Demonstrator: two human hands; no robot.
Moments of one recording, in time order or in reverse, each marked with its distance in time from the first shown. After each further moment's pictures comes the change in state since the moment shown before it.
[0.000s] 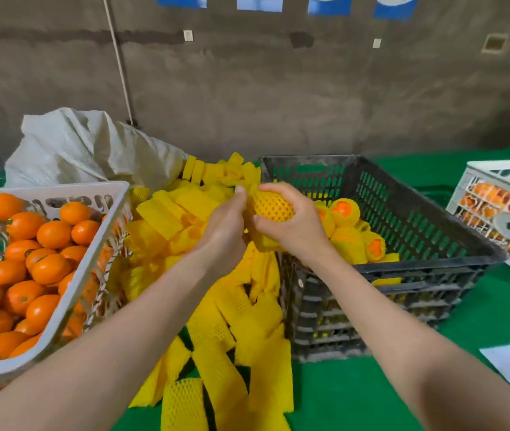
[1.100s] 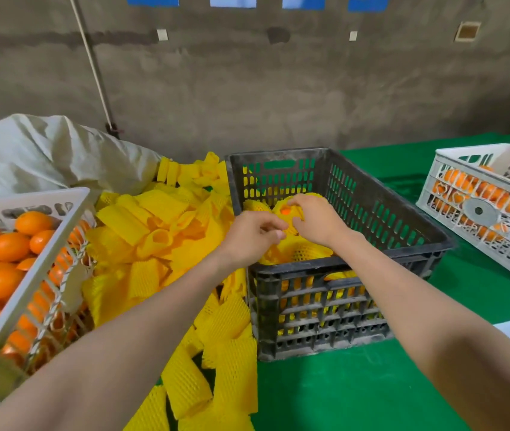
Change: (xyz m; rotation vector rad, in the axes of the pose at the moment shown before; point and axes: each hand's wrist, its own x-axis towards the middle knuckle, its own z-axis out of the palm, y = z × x) left_hand 0.024 -0.055 0.062 0.908 -0.313 0.392; right_hand 0.028 0.095 -0.102 -0.811 -0.252 0.127
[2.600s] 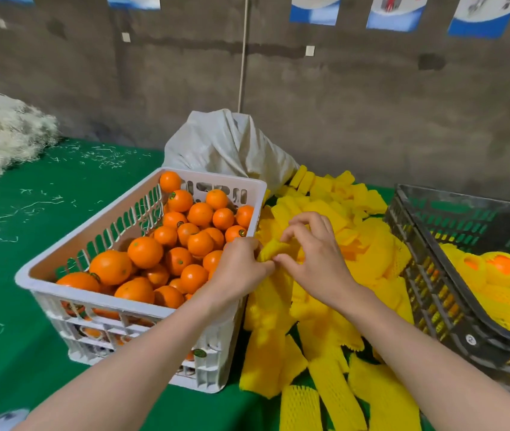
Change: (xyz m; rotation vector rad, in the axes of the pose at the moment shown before) left_hand -0.172 -0.130 -0.223 0.228 0.452 -0.311; right_hand -0.022 -0.317 0.095 0.280 0.192 -0.553
